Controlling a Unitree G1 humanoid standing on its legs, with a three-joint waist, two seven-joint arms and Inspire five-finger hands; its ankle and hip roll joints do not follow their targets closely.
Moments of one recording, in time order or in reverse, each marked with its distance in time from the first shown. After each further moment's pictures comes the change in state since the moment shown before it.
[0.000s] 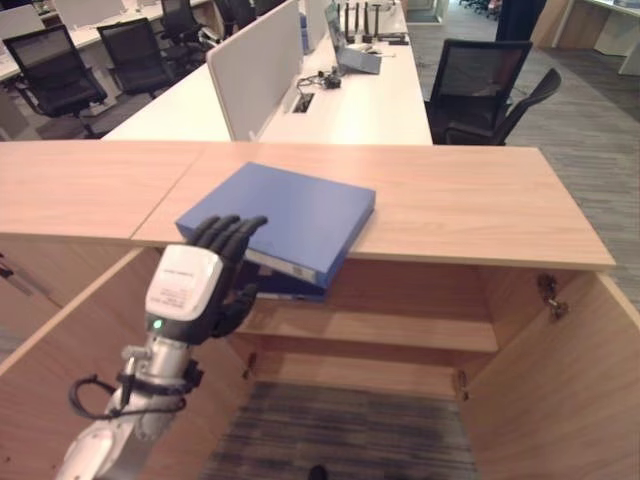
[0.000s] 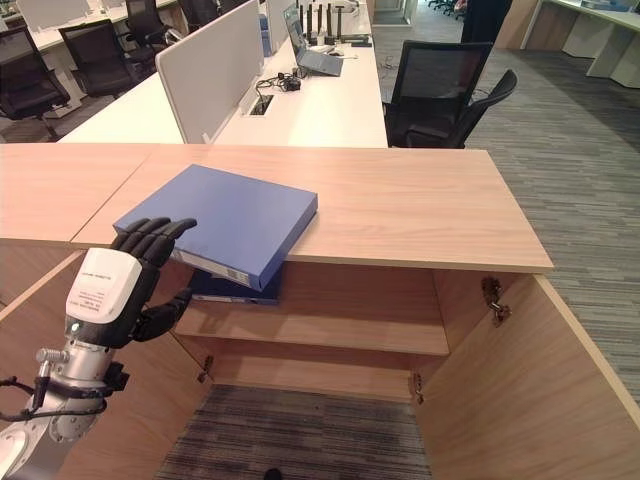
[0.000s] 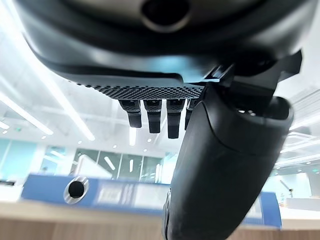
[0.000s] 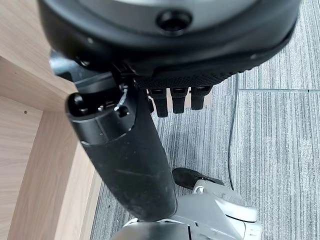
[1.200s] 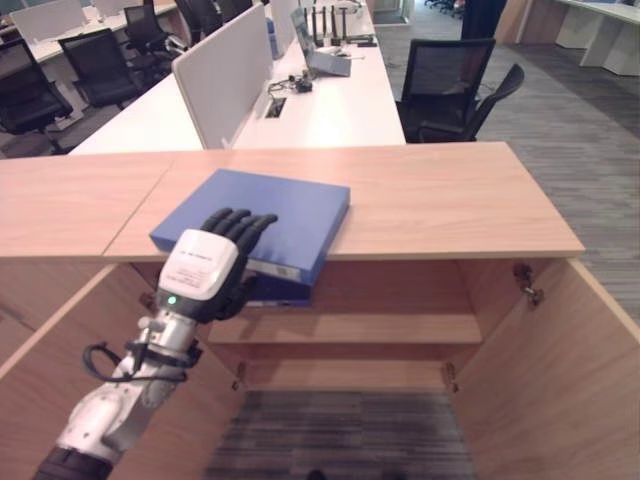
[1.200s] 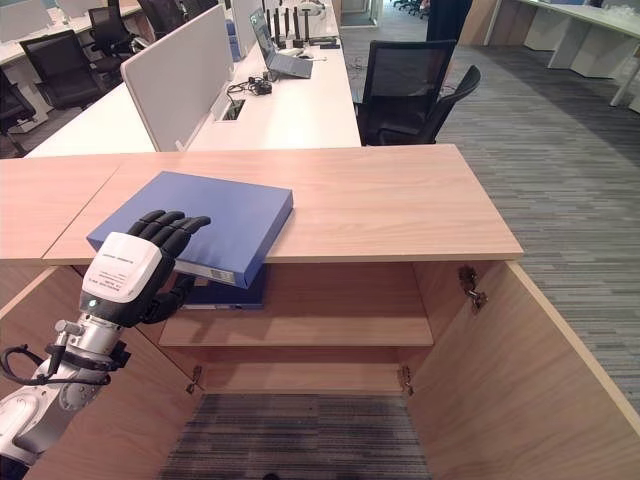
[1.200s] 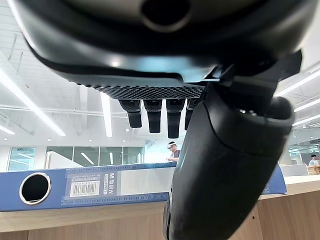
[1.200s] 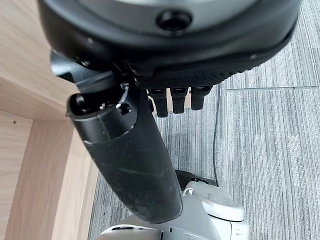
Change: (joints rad) left arm -0.145 0.083 -0.113 0.188 0.046 0.016 -0.020; right arm 0.006 -0.013 0.013 0.000 0.002 0.003 0.004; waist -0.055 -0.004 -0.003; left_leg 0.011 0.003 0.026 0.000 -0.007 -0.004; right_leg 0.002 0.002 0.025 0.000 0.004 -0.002
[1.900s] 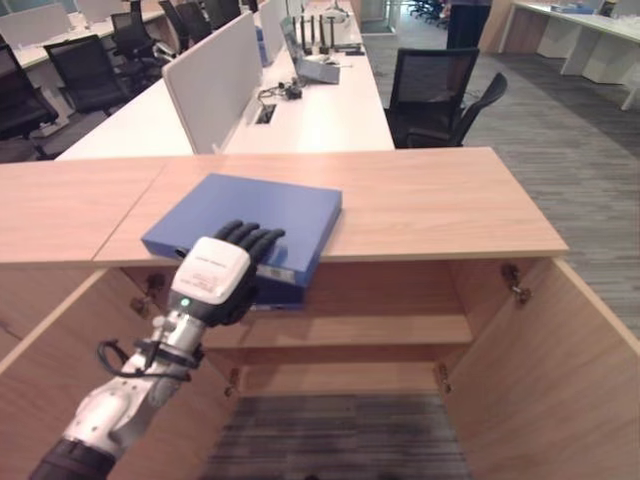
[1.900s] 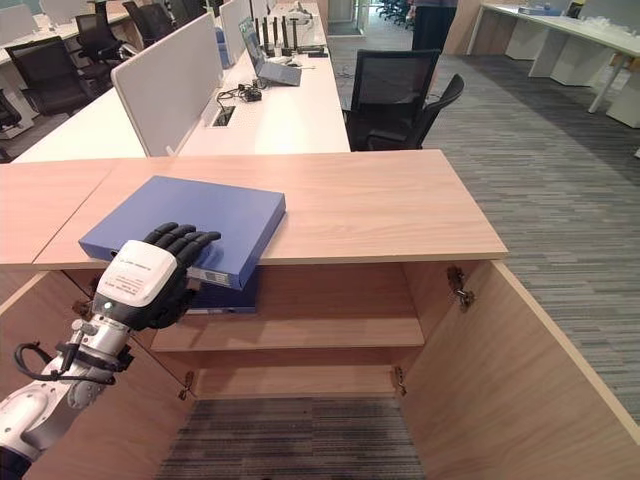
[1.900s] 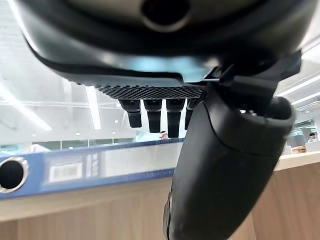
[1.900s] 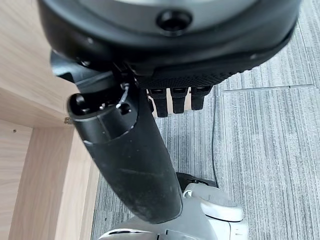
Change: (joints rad) left arm -0.076 0.033 -0.098 0.067 0.042 0.034 -0.019; right arm 0.003 0.005 -0.004 0.006 0.003 0.002 0.001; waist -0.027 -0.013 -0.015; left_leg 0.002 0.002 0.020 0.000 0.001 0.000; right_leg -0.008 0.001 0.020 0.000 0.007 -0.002
